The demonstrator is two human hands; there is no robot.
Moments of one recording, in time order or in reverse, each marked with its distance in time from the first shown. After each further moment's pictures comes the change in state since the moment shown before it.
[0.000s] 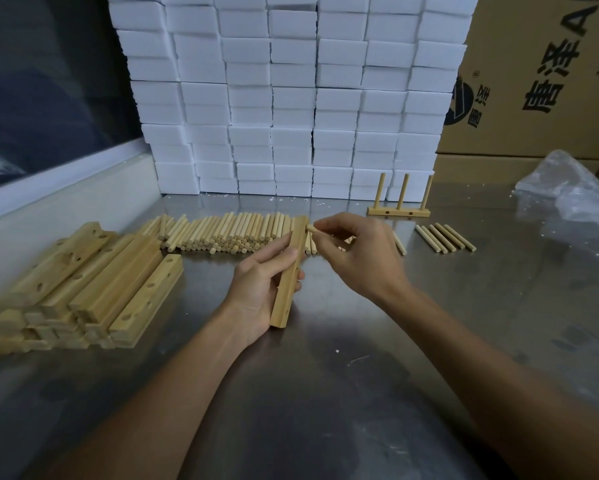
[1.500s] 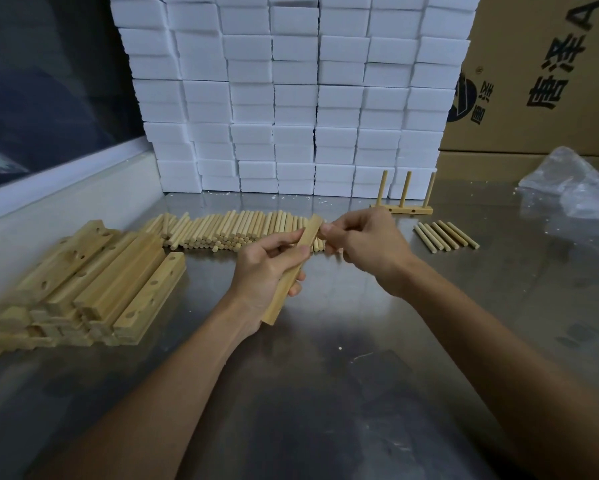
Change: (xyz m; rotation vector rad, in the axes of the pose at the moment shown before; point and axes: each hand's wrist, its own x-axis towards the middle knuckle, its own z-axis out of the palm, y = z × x) left_hand -0.007 0.012 0.009 0.178 0.027 0.119; right_hand 0.014 -0.009 -0.013 0.238 -0.179 0.425
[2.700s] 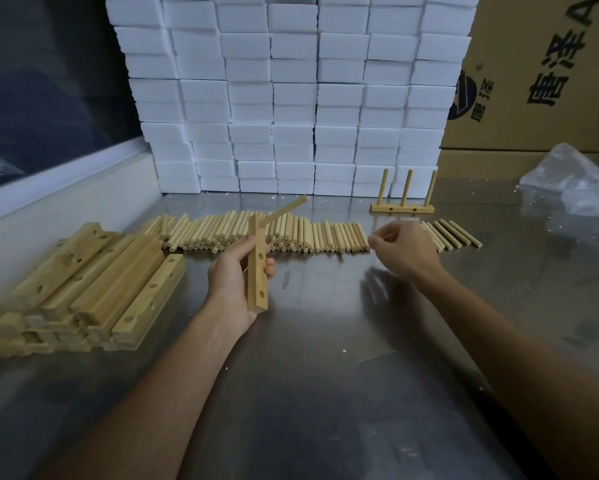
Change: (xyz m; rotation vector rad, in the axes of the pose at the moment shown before) left_hand 0.016 -0.001 -0.023 -0.311 0.293 -0.182; right_hand 0.032 0.074 -0.028 -0.384 0.184 0.113
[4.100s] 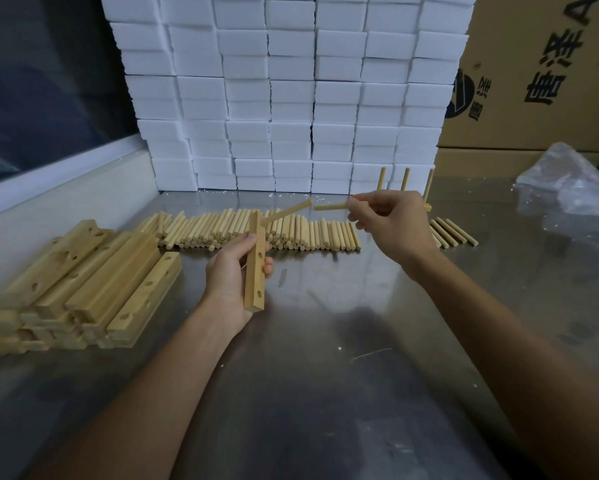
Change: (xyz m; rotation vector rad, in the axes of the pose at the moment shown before) left_hand 0.004 -0.002 -0.004 0.049 -0.033 0.035; right_hand -0.016 -0.046 -0.018 0.405 0.064 -0.193
